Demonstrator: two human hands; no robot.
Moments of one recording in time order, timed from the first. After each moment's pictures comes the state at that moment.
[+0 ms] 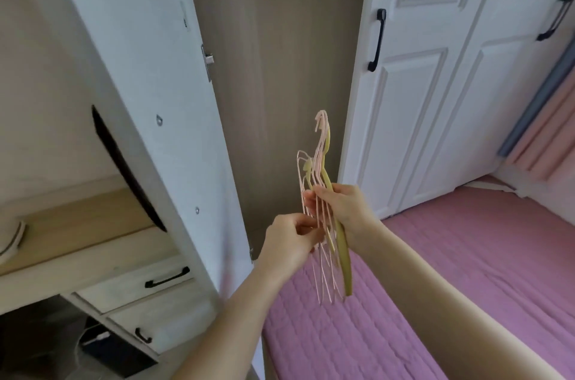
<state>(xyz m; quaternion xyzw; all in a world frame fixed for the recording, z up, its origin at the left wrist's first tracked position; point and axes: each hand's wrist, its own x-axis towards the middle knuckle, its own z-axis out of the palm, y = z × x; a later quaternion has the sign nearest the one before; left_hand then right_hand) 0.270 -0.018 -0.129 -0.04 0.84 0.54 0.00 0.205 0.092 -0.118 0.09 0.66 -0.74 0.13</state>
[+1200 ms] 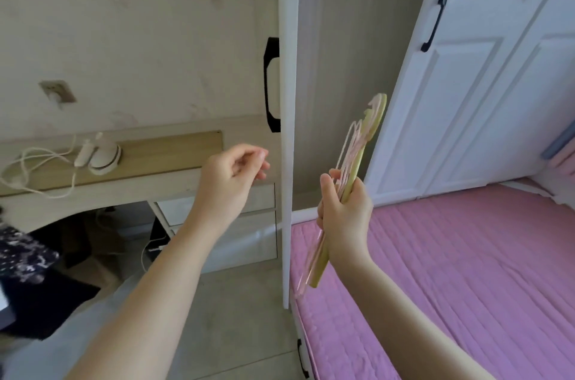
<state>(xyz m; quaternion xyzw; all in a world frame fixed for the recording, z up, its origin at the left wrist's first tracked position) 0.449 -0.126 -0.051 -0.06 0.80 0.55 -0.24 0.410 0.033 -0.095 0.01 0.67 -0.75 -0.03</state>
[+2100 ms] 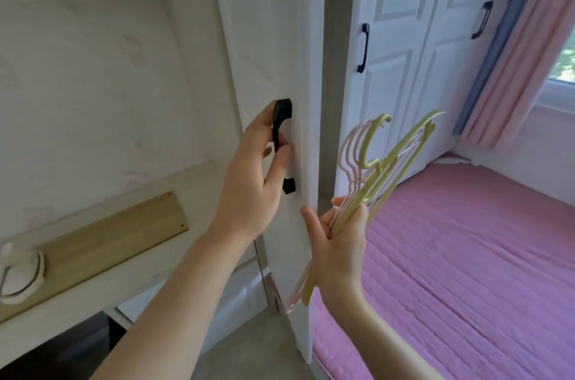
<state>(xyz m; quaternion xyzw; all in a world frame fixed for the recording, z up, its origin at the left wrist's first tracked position) 0.355 -0.157 -0.005 0.22 0.79 0.50 -0.26 0.395 -0.047 -0.086 0.06 0.69 -0.67 -0.27</state>
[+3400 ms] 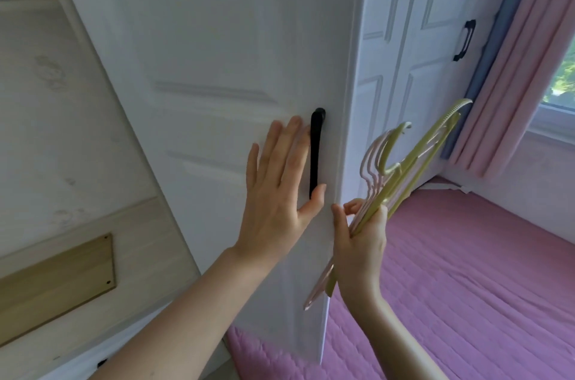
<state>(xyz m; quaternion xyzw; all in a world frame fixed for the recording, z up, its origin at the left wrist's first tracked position) 0.188 0.018 -0.036 0.25 0.85 0.20 -0.42 0.223 0.136 -0.091 0.08 0.71 -0.61 -0.35</state>
